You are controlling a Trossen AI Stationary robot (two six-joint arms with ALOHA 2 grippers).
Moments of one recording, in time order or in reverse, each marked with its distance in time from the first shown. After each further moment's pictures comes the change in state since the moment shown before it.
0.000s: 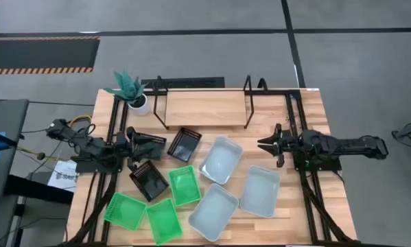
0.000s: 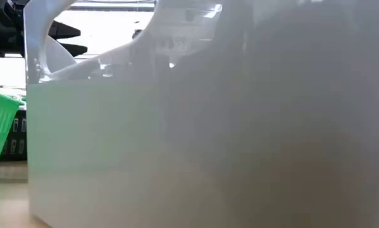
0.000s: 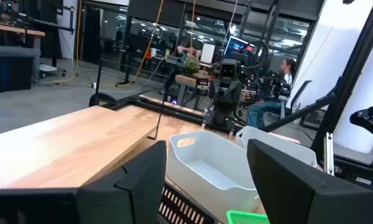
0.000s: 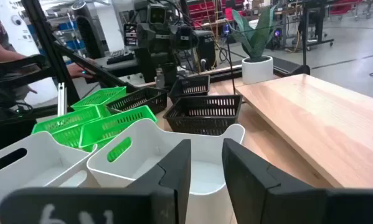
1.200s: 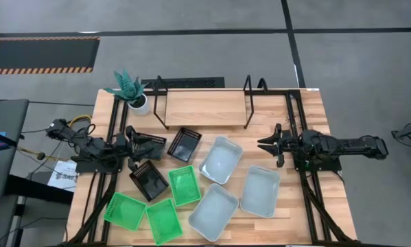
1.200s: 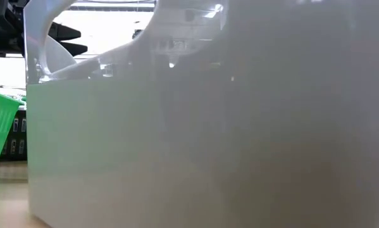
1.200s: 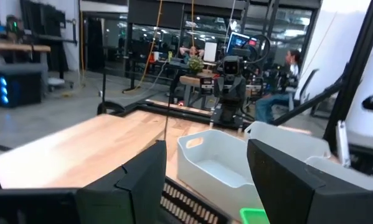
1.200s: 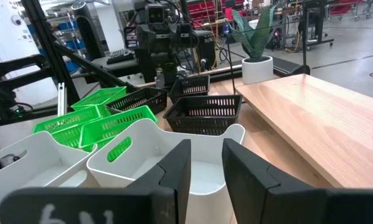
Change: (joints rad) left arm 0.000 0.000 0.000 0.000 -0.008 0.118; right arm 0.000 0.000 0.000 0.000 0.000 0.000
